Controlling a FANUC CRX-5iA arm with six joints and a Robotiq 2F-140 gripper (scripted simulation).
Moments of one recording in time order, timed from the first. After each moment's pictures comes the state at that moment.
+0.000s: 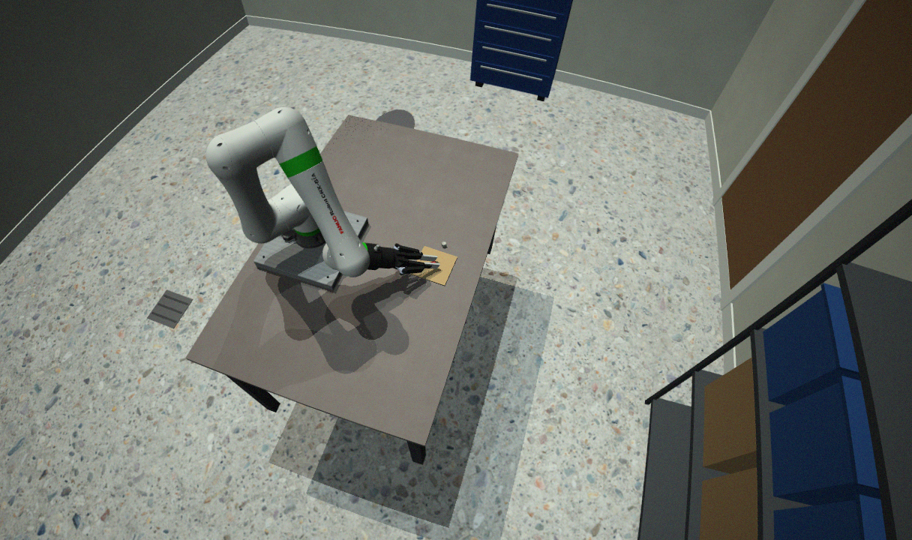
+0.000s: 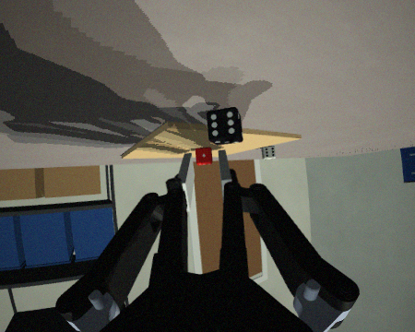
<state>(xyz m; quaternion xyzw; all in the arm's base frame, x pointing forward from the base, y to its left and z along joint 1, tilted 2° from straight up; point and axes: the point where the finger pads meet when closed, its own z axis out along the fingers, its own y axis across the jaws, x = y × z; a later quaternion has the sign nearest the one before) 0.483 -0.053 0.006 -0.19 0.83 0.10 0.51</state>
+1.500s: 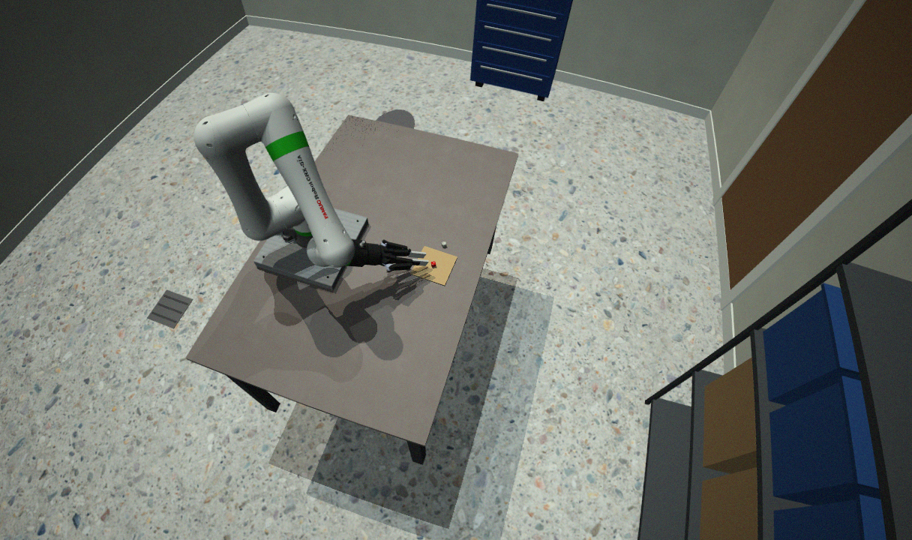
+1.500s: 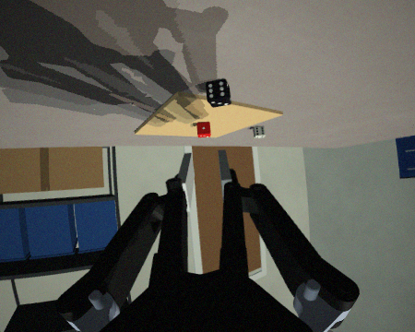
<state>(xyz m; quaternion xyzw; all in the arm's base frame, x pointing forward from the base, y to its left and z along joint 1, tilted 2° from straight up) 0.442 -0.070 0.043 -0.19 0.83 0.10 0.51</state>
